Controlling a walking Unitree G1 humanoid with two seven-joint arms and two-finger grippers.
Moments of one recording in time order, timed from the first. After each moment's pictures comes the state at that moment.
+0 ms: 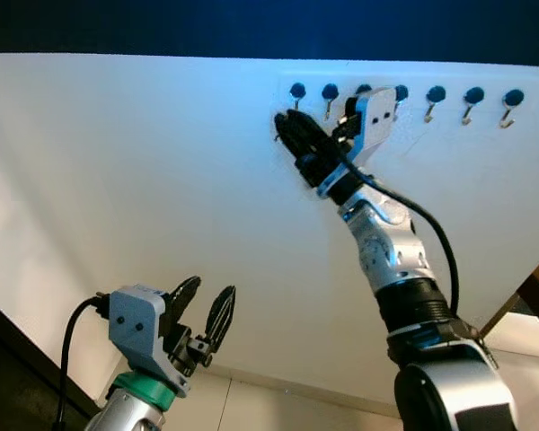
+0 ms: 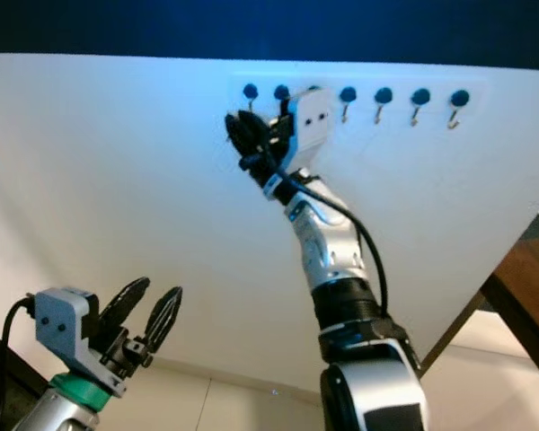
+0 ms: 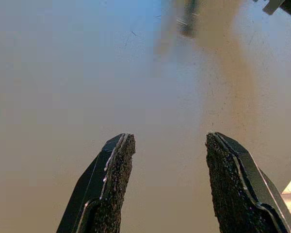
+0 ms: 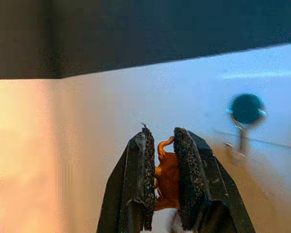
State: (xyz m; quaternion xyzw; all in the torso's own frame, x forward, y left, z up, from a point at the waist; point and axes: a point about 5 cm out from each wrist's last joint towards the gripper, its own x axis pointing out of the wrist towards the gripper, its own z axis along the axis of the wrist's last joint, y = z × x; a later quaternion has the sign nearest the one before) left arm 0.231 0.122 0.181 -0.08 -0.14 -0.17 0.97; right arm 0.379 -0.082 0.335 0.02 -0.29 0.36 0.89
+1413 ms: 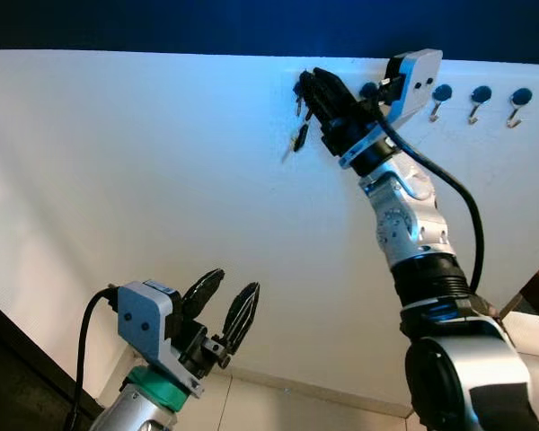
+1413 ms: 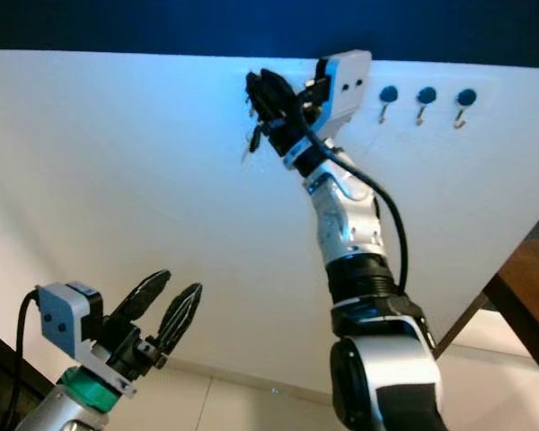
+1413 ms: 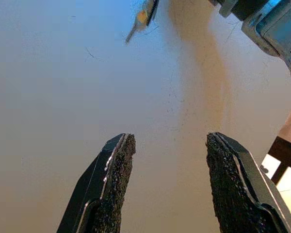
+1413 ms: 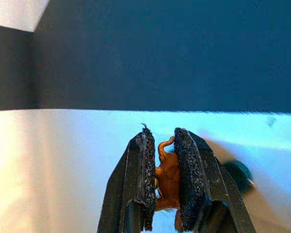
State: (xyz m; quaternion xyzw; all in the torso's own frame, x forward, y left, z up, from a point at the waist) left arm 0.224 0.107 0.196 -0.10 -0.17 -0.25 0.95; right arm 0.384 -0.116 0.366 0.04 -0.34 0.31 0.89
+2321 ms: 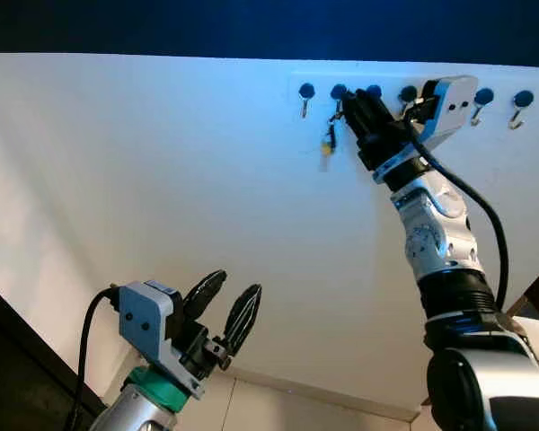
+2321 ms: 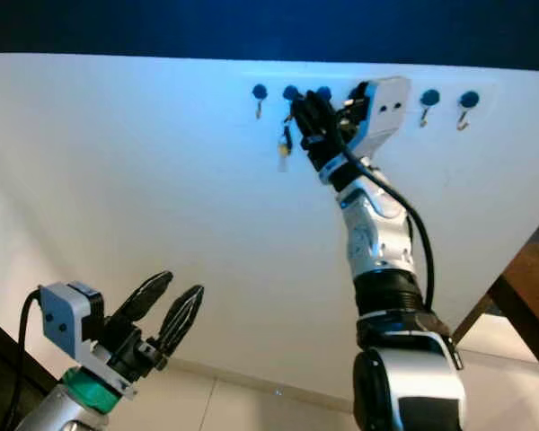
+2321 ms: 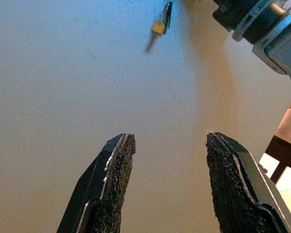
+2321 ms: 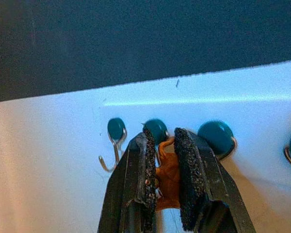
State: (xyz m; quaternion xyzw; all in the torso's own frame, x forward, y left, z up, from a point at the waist) left arm 0.224 0.106 0.195 -0.10 -0.17 -0.25 0.95; right arm 0.387 -0.157 0.347 0.04 -0.32 0.23 0.92
